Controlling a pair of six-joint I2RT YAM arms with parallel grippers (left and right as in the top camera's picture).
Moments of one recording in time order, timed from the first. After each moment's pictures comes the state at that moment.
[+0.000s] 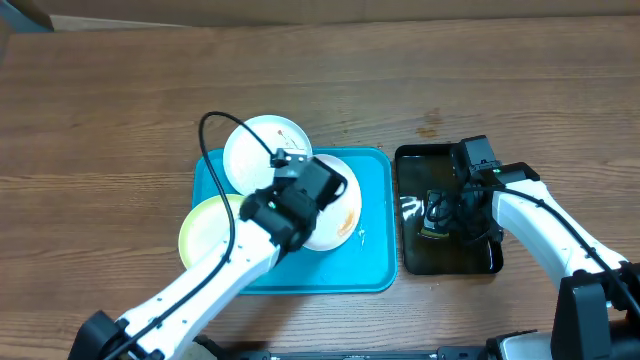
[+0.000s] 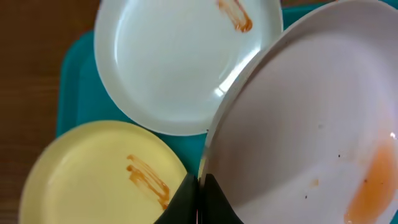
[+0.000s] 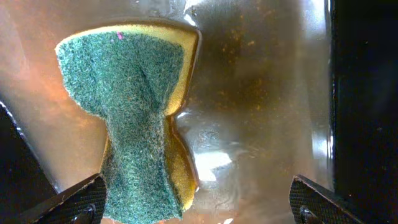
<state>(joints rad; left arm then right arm) -0.69 1.42 0.98 -0.77 -0.53 -0.54 0.19 1.57 0.90 -0.85 0.00 0.41</state>
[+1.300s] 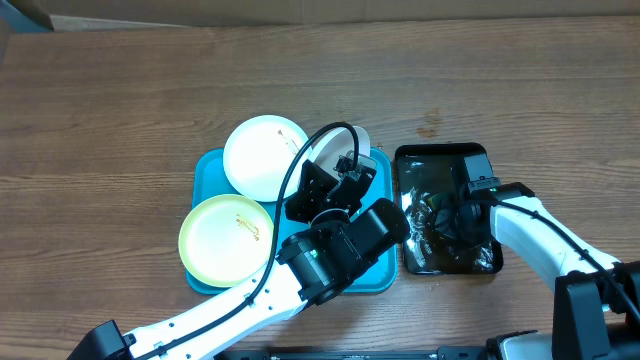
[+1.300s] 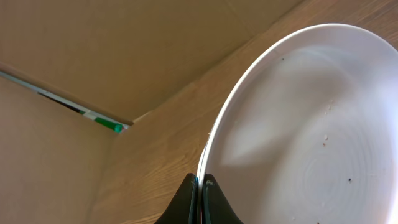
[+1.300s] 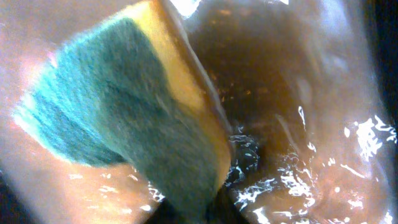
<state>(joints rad) -1.01 1.40 0.99 -0.45 -1.18 -0.07 0.19 1.55 0.76 -0.67 -0.01 0.54</state>
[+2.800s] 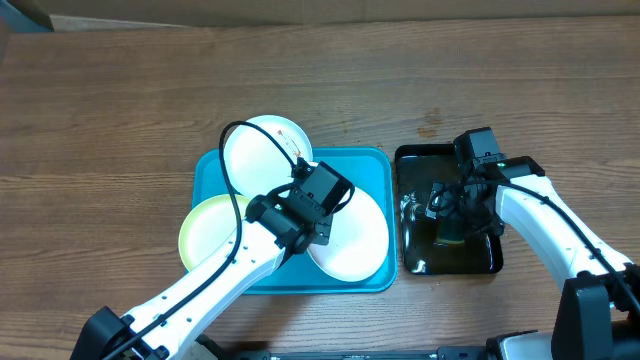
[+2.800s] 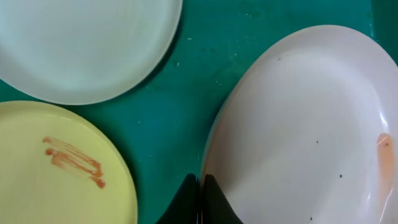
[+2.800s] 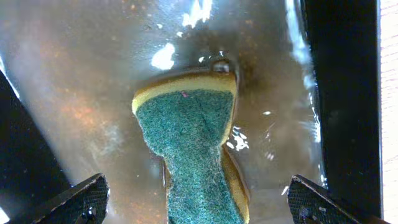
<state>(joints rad) -0.70 1.44 0.99 -0.79 -0.23 -0.48 0.18 1.56 0.95 -0.86 0.00 0.45</state>
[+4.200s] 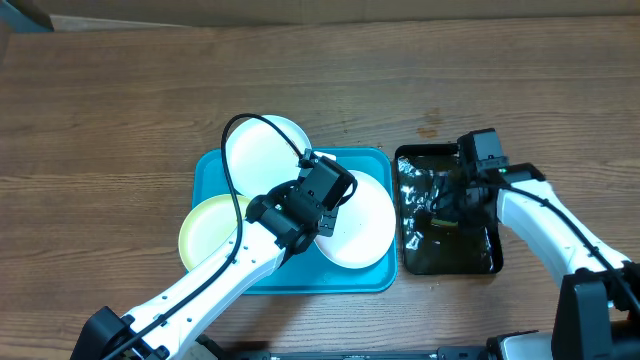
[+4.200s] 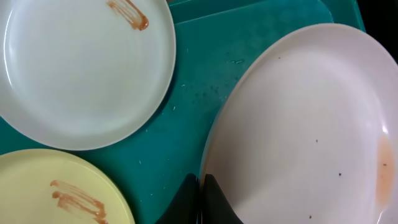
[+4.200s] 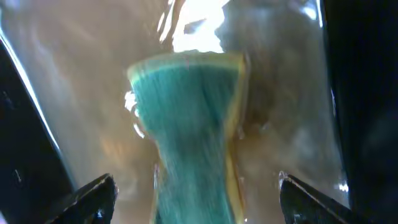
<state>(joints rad) -0.70 1.44 0.99 -0.67 -0.28 -0.41 0.16 1.57 0.88 -0.63 -0.03 0.43</state>
